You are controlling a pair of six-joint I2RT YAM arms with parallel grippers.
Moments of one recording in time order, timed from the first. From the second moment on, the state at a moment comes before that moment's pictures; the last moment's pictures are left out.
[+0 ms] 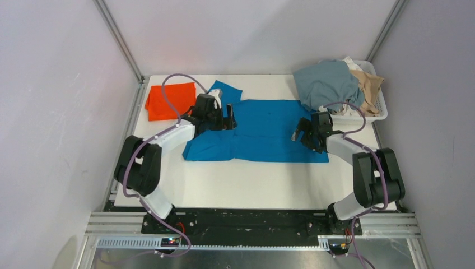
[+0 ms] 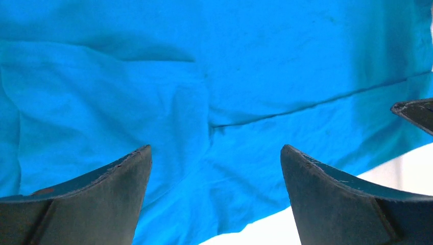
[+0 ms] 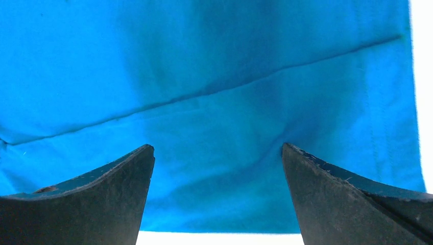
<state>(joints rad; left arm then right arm) -0.43 1.66 1.11 -0.16 0.11 -0.38 0.17 1.49 0.76 -0.15 0.01 0.60</state>
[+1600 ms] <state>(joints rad) -0.60 0.73 0.18 -0.13 -0.01 -0.94 0.32 0.77 0.40 -0.74 0.18 0.95</state>
